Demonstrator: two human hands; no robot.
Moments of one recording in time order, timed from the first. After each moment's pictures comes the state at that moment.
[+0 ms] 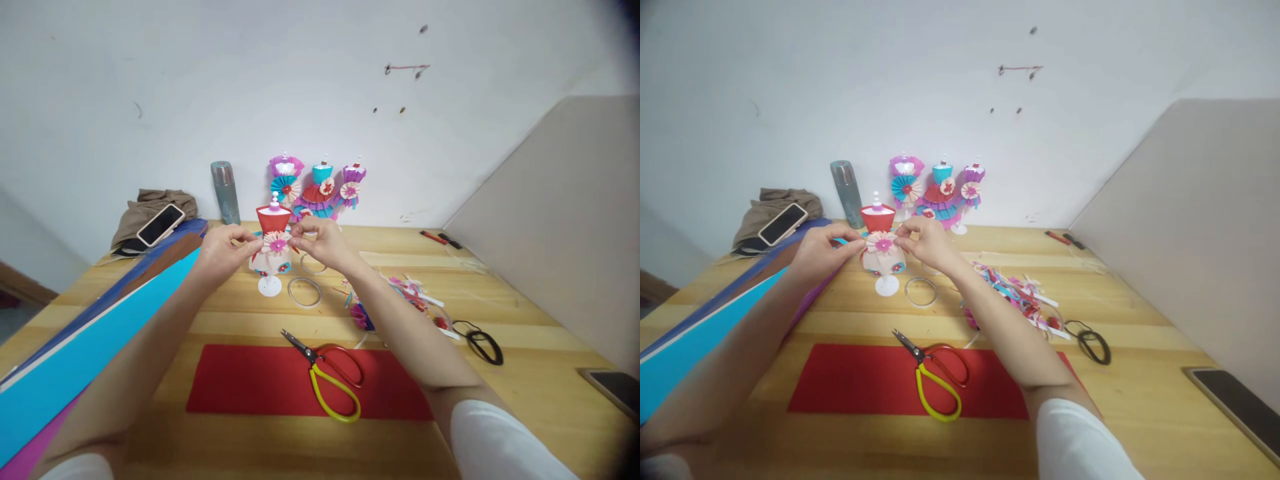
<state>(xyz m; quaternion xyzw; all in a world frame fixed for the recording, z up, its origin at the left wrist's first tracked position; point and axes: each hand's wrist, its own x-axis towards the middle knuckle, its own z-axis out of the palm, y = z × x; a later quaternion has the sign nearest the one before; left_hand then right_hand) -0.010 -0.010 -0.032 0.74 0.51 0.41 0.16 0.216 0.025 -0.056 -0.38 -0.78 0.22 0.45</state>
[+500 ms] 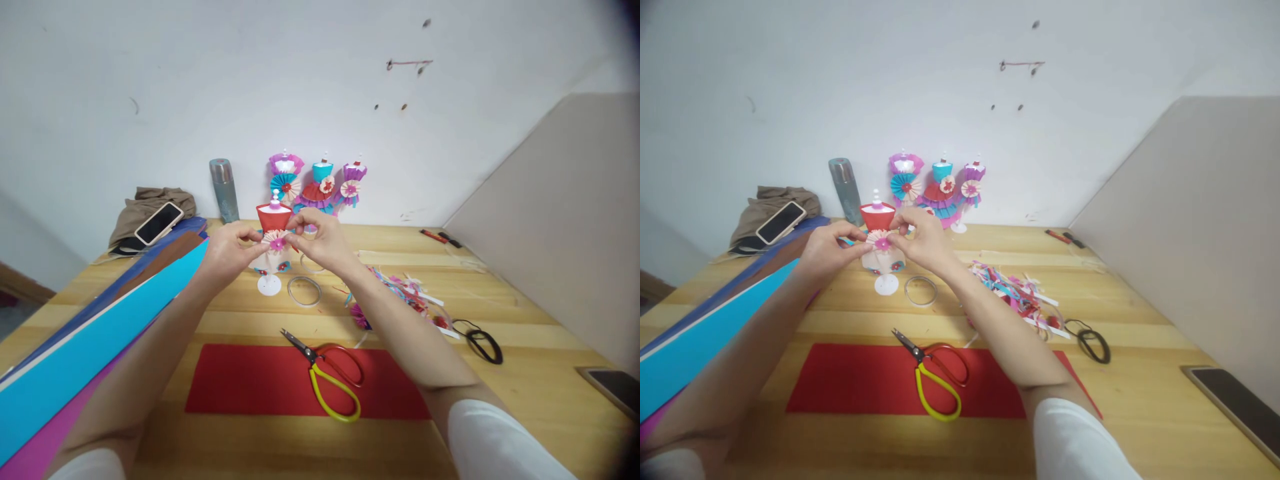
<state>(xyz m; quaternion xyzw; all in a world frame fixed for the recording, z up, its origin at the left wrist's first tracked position) -0.003 -0.004 -0.039 0.74 0.50 0.42 0.15 0.204 0.010 -0.042 -0.36 -0.77 0.16 0.49</state>
